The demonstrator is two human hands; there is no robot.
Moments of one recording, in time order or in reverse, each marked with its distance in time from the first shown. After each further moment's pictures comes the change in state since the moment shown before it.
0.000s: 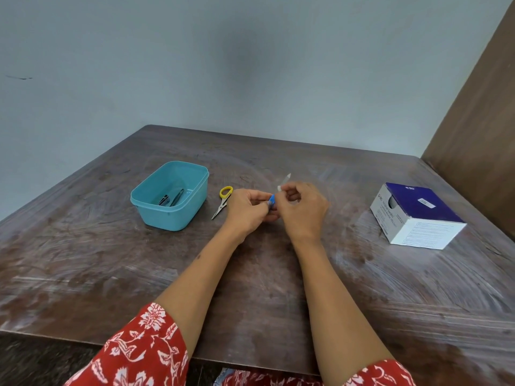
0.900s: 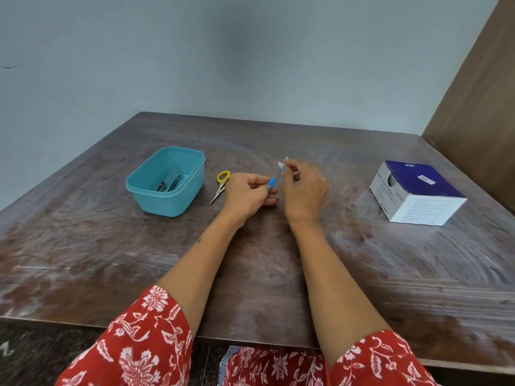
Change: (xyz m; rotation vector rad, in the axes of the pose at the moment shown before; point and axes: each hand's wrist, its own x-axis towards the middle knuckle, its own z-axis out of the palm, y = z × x) left_hand 0.002 -0.003 0.002 0.017 0.022 -0.031; right_hand 0.000 0.000 0.003 -0.073 0.099 0.023
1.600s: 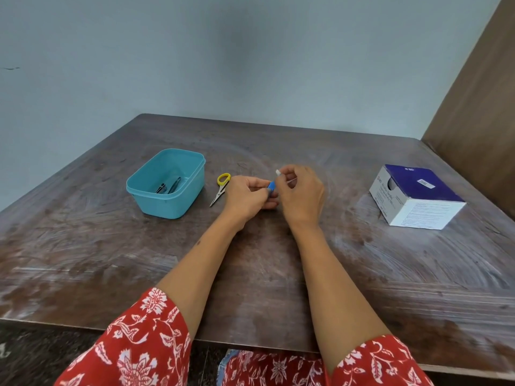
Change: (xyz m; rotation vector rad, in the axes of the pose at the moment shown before) left_hand -0.001 0.000 -0.001 -0.017 -0.030 0.022; right_hand -0.001 0.000 -0.003 -0.035 -0.152 0.021
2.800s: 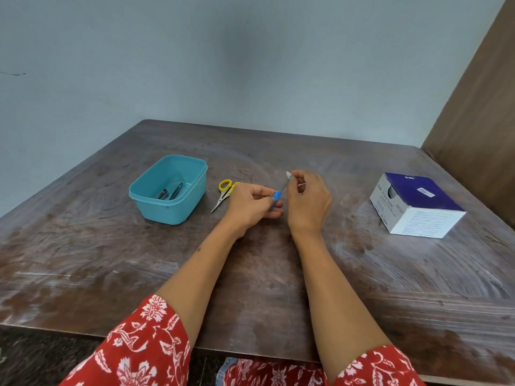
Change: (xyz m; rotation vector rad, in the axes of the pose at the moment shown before) left_hand 0.003 -0.002 -0.002 0.034 -0.067 -0.029; right_hand 0.002 0.003 0.001 0.053 0.162 0.016
